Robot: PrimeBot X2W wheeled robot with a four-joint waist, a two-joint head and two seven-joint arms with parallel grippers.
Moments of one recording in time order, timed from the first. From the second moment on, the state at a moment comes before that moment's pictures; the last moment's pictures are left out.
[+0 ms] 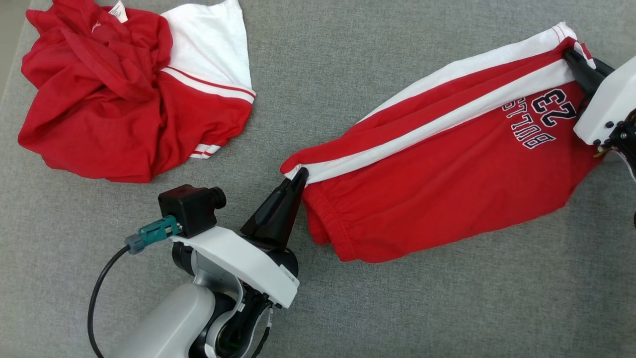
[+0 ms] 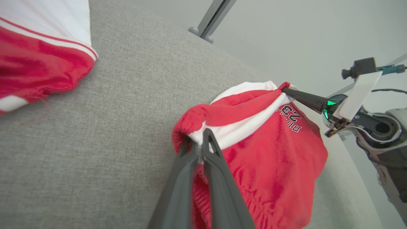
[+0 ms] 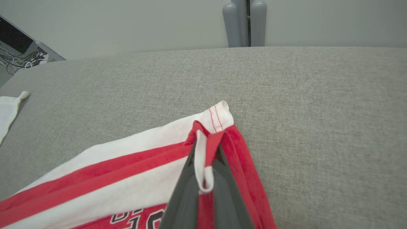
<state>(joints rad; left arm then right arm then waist) -0.38 0.29 -0.67 -0.11 -1.00 0.19 -0.03 -0.74 -0.30 0.05 0.28 0.49 0.13 0.59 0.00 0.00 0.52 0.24</state>
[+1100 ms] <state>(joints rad) -0.24 0.31 -0.58 -0.11 -0.79 0.34 -0.25 -0.64 -0.42 0.19 0.28 0.40 0.13 0.36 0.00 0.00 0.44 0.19</state>
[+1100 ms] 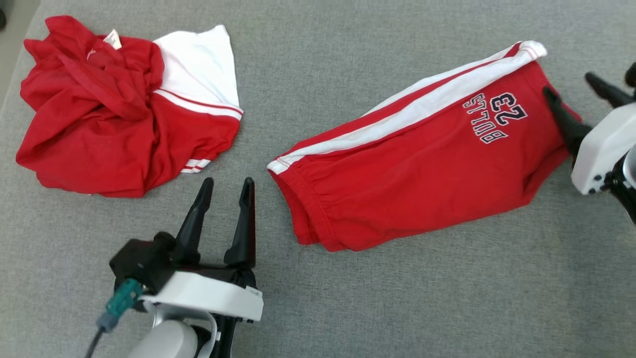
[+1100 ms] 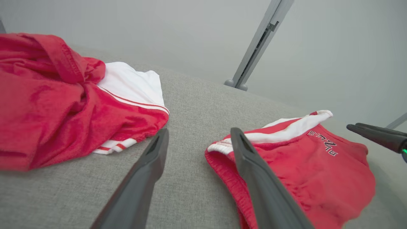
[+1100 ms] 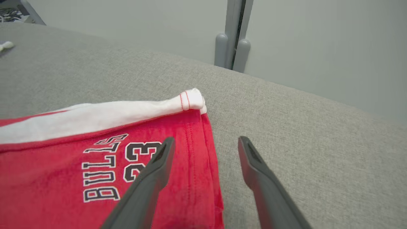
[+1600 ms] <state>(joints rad) -0.18 0.14 -0.50 -0.08 -0.52 0.25 -0.26 -0.69 -0.41 0.16 0.32 0.24 0.13 0.51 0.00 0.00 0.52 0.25</state>
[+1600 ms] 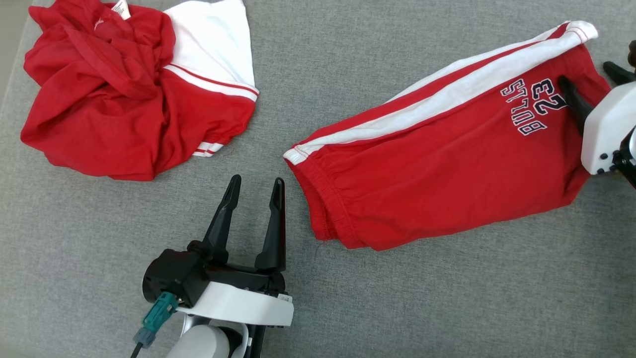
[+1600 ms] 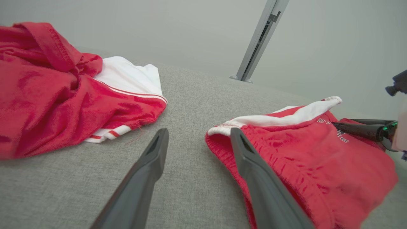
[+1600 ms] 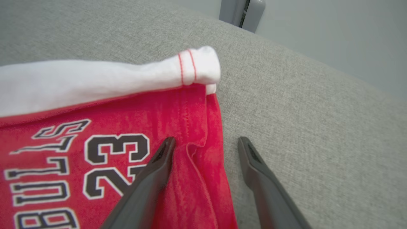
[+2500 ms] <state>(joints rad) 0.00 0.10 -0.34 0.01 -0.39 0.07 -0.26 -0.46 -0.44 -0.20 0.35 0.47 0.13 0.60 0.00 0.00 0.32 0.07</state>
